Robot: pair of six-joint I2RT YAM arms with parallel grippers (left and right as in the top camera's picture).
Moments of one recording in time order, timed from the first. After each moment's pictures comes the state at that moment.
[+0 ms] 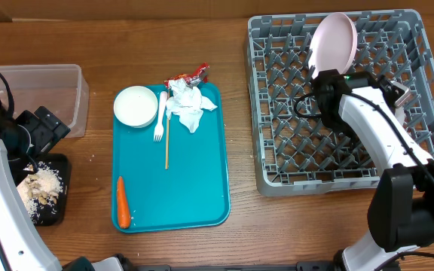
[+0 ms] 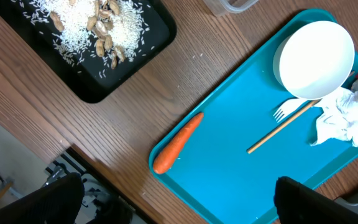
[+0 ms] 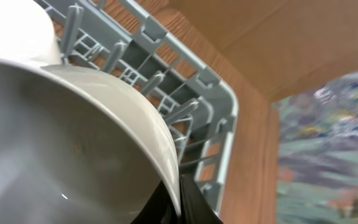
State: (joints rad) left arm 0.43 1.48 1.80 -1.69 0.00 -0.47; right arm 0.14 1.80 1.38 -1.44 1.06 1.15
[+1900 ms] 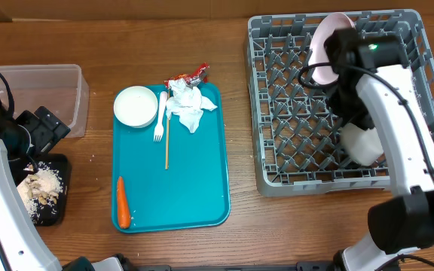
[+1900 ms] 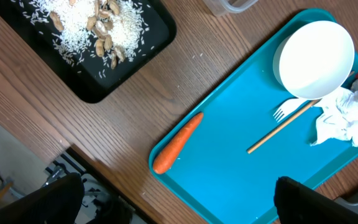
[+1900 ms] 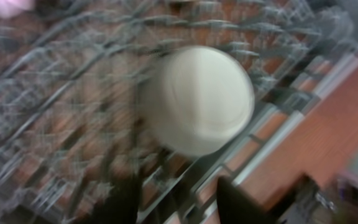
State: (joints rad) left arm 0.43 1.48 1.80 -1.69 0.00 -0.47; right arm 0.15 1.78 1.85 -1.64 0.32 0.84
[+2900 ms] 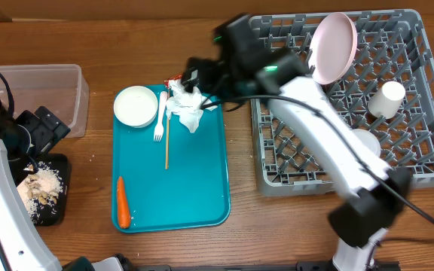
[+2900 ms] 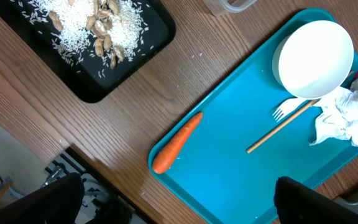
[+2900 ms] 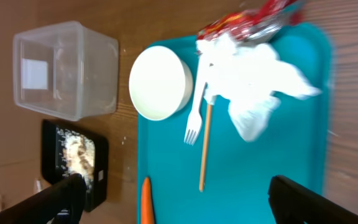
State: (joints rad) left arm 0.43 1.48 1.80 -1.69 0.00 -0.47; right arm 0.61 1.96 1.96 -0.94 -0.28 0.71
